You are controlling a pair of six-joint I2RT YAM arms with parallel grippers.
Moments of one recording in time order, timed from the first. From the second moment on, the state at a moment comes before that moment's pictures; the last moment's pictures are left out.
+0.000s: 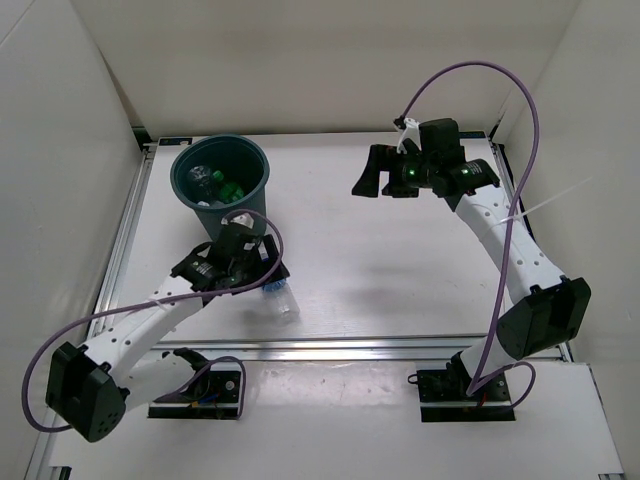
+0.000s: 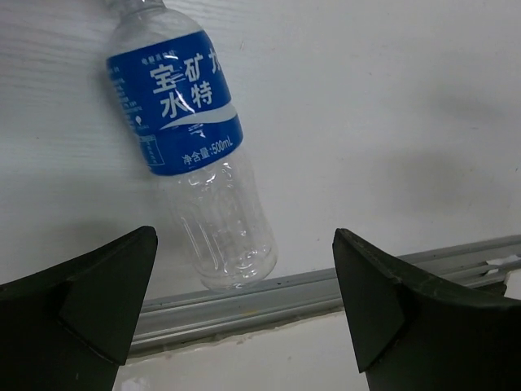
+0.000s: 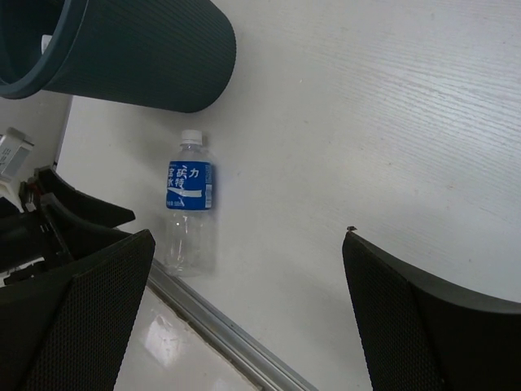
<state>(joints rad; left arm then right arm) -0.57 1.06 0.79 -0.60 -0.04 -0.78 0.38 1.51 1.56 -0.69 -0.43 0.33</state>
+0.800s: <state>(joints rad) -0.56 1.49 0.83 -0.58 0.03 -0.79 0.38 1.45 1.46 -0.69 -0.49 0.28</state>
